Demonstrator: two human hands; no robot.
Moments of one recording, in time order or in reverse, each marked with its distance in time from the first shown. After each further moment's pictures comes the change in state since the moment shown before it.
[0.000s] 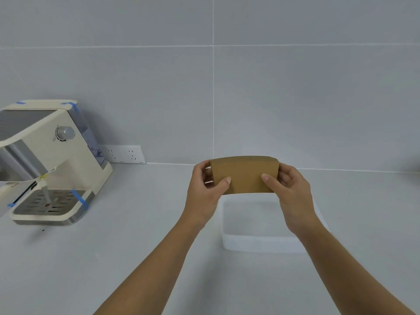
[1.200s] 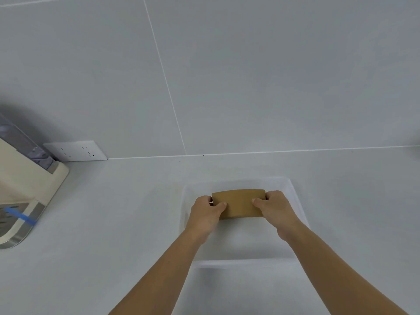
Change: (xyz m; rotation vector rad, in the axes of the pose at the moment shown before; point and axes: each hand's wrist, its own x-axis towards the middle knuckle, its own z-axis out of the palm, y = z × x) left_hand 0.048 -0.114 0.086 0.467 -0.058 -0.640; right_hand 0.074 0.102 -0.077 -0.551 -0.054 0.634
